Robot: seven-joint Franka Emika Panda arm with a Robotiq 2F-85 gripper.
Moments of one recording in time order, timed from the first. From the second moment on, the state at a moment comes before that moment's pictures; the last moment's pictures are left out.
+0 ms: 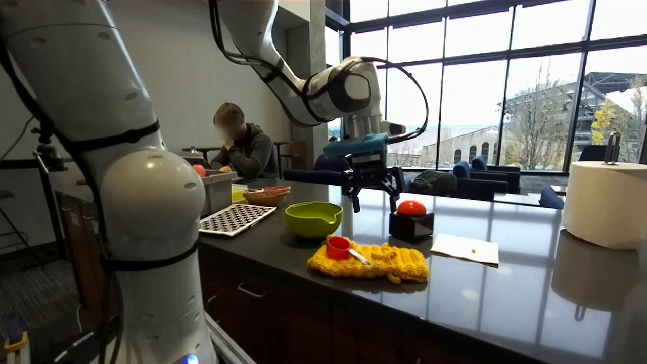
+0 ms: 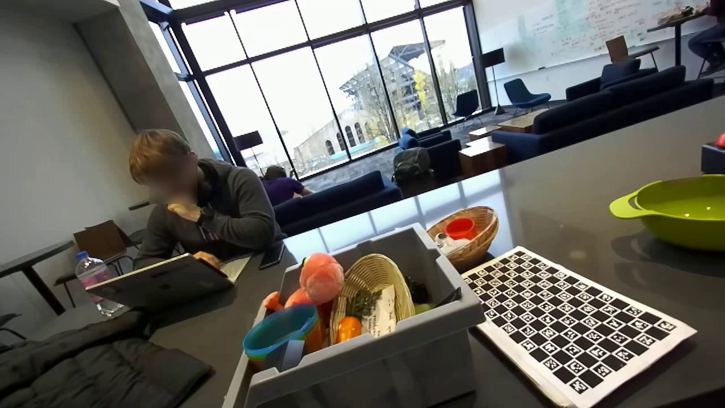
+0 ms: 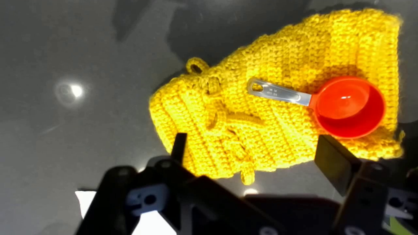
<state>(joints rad) -0.12 -0.30 -0.14 -2.54 -0.25 2.29 -0.25</state>
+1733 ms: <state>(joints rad) -0.06 -0.30 -0.32 -2.59 -0.01 2.36 -1.55</state>
